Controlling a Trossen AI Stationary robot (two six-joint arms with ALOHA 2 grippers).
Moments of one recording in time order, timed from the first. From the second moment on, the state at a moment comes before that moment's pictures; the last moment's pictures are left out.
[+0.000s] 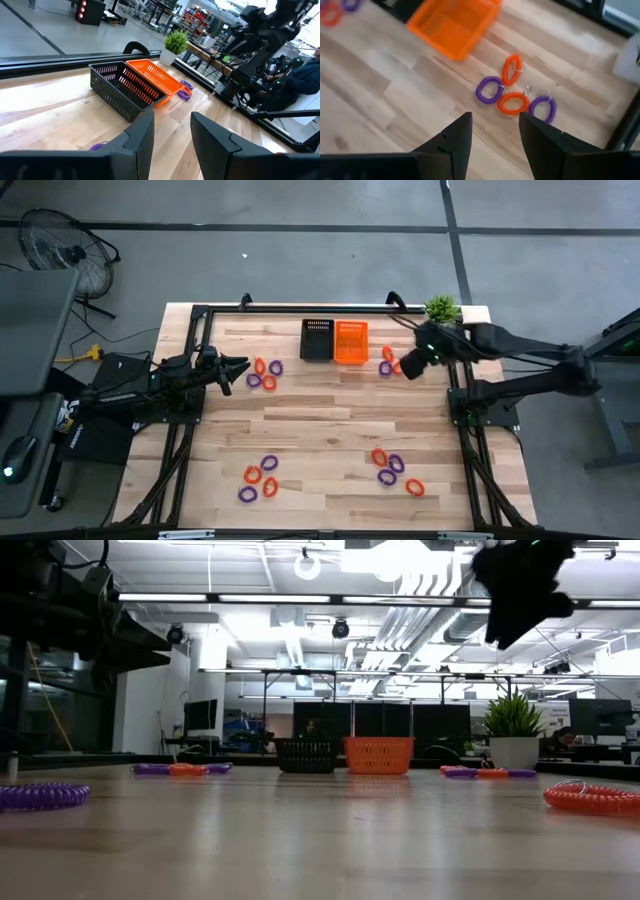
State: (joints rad) left arm 0.18 0.01 0.08 -0.17 -0.24 -0.50; right arm -0.27 1.05 1.04 -1.09 0.24 0.71
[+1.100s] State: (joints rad) left arm 0.18 0.01 0.08 -0.17 -0.24 -0.50; right arm -0.70 1.68 1.04 -0.87 0.02 0.58
